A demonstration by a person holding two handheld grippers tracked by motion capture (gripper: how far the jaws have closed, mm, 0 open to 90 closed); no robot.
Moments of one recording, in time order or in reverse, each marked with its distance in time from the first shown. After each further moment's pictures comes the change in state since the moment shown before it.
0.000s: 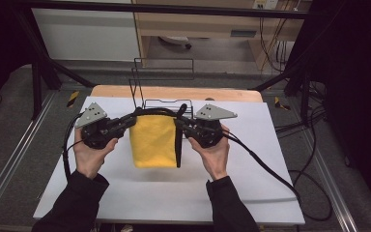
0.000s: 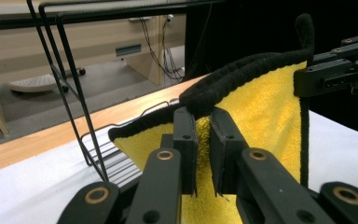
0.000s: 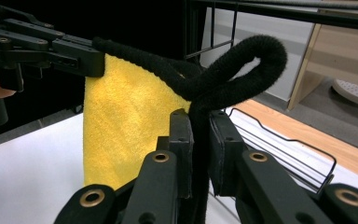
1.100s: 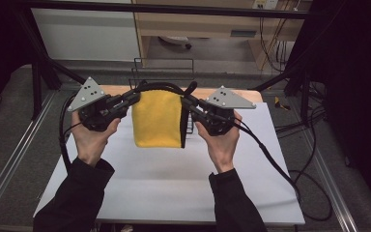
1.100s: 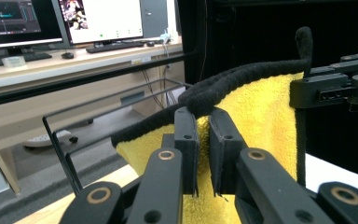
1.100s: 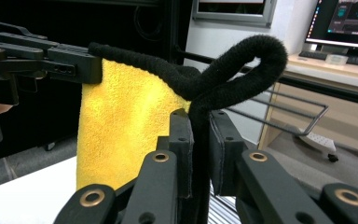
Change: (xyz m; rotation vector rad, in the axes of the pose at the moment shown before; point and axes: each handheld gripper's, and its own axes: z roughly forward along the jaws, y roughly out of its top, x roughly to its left) left arm -0.017 0.068 -0.008 -0.149 0.005 0.107; right arm 0.003 0.052 -0.034 -0.175 -0.095 -0.069
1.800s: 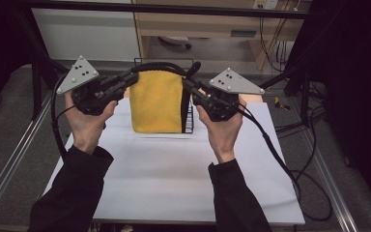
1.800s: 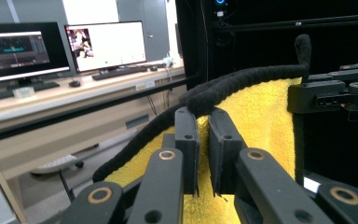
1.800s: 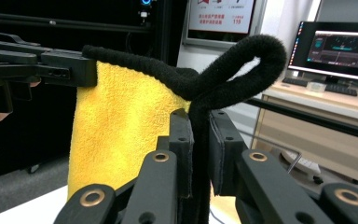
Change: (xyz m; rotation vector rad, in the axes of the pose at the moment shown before) left arm 0.005 0.044 0.000 -0.079 0.009 0.046; right arm -0.005 0.040 -0.002 -0.085 -0.044 -0.024
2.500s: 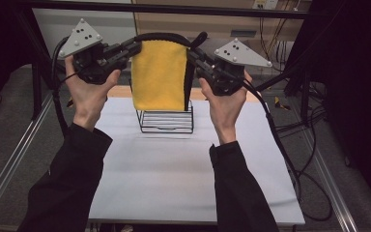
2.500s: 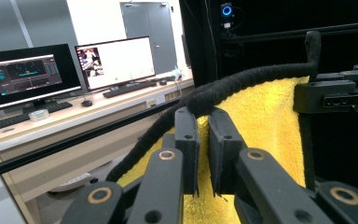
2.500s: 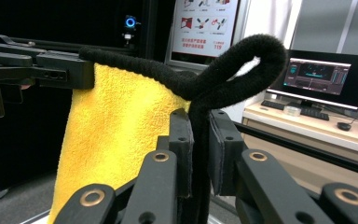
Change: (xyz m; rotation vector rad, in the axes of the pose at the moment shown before) left arm 0.020 0.049 0.030 -0.023 0.031 0.053; right arm -0.022 0.041 0.017 -0.072 -0.066 -0.025
